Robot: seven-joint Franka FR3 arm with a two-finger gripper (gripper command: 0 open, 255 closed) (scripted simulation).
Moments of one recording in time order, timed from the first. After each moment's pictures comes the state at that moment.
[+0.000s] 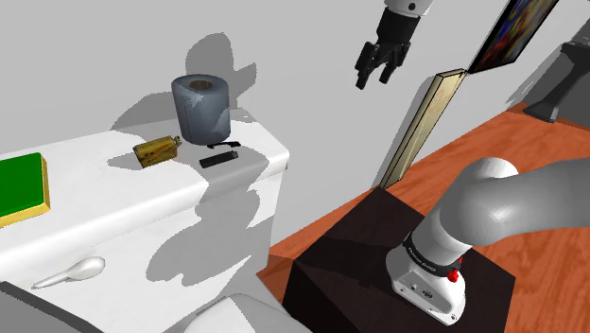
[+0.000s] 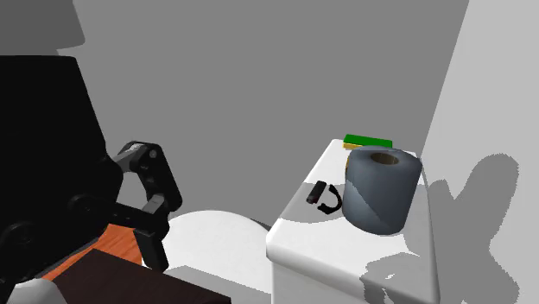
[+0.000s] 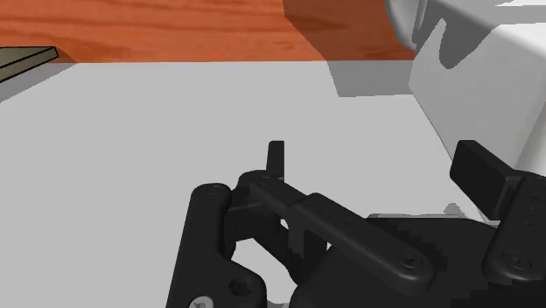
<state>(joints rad) 0.00 -0.78 -0.05 -2.35 -0.07 1.67 0.10</state>
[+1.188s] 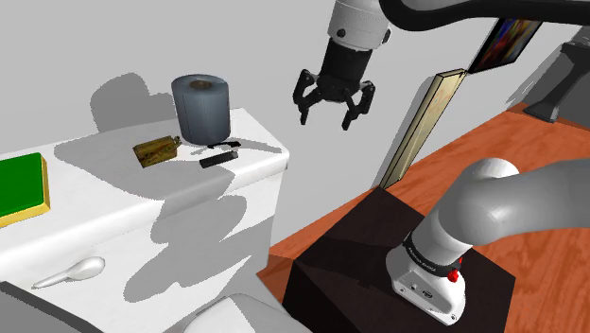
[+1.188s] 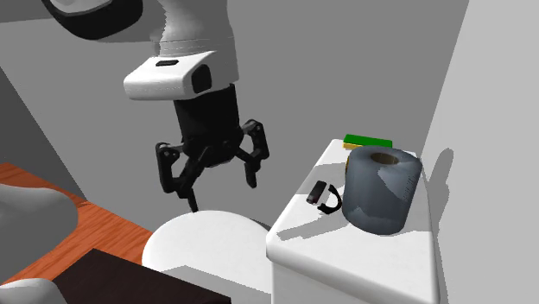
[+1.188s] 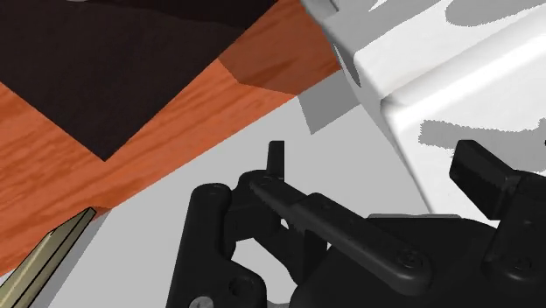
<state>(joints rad) -0.03 -0.77 0.37 -2.41 0.28 1.74 0.90</state>
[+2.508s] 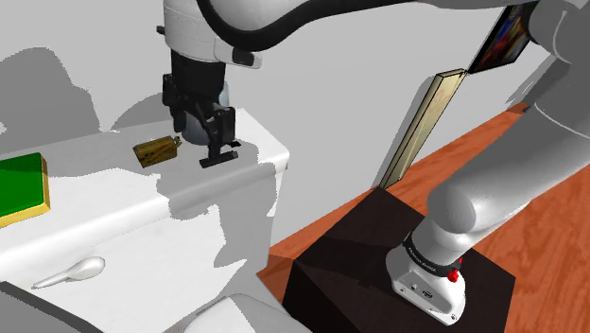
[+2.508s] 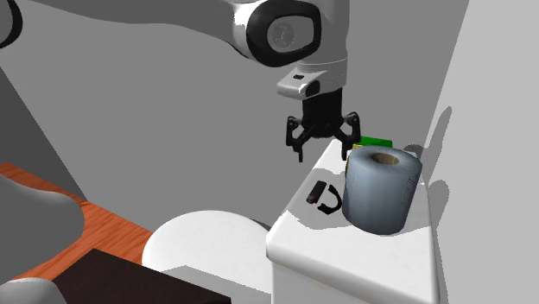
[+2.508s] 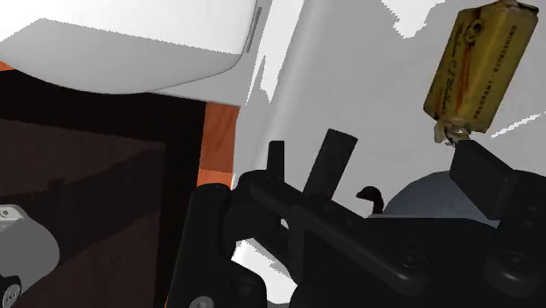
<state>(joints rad) -0.34 -0.09 1.02 -1.91 0.14 2.01 2.01</state>
